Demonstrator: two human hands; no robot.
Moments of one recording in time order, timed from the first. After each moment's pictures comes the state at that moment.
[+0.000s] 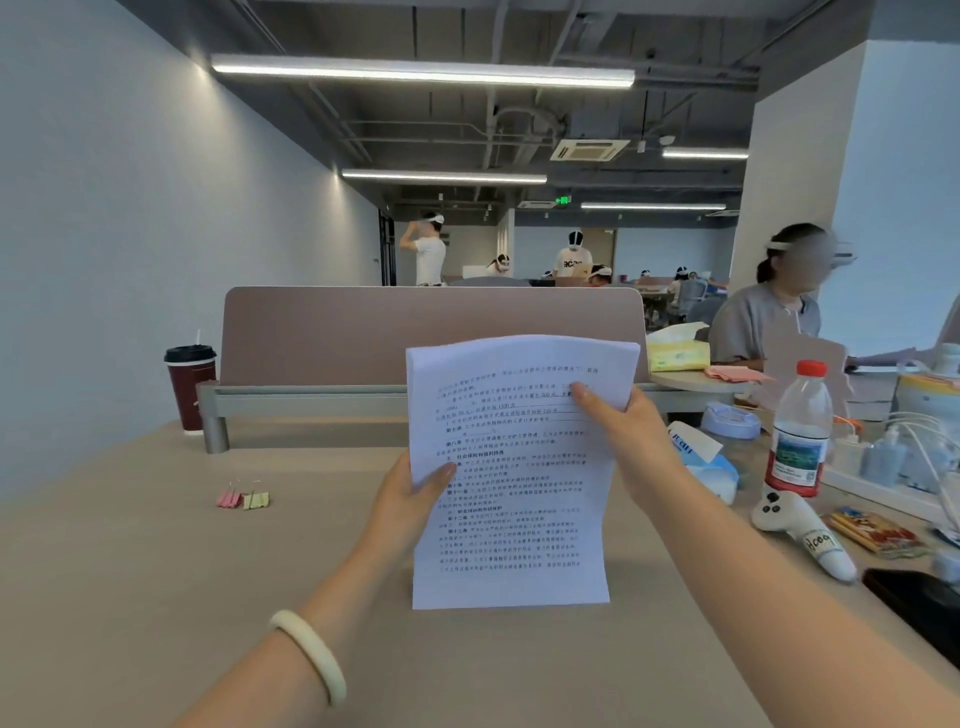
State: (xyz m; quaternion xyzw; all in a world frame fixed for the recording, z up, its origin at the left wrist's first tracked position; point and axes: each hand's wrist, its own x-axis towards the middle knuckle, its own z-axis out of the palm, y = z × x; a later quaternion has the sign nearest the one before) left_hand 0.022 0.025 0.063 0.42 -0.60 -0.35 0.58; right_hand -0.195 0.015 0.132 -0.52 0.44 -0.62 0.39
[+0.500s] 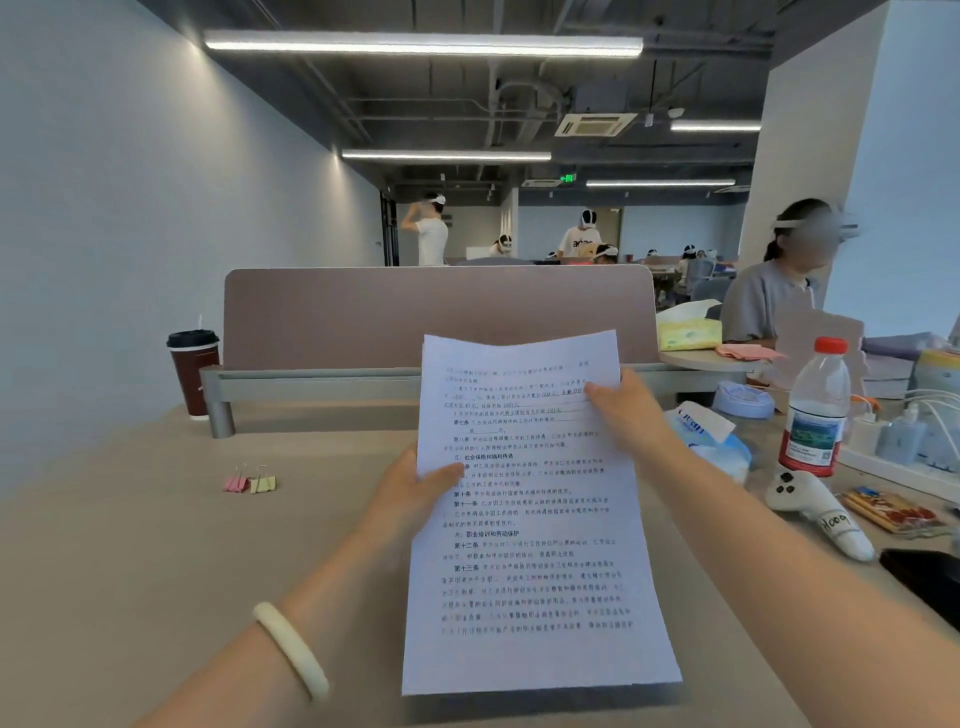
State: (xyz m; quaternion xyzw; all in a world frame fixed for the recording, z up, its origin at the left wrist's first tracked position) left_hand 0.032 0.030 0.062 0.46 -0.57 -0.44 0.52; right_hand -0.192 -0.007 0.135 -0.57 0.56 -0.53 0.29
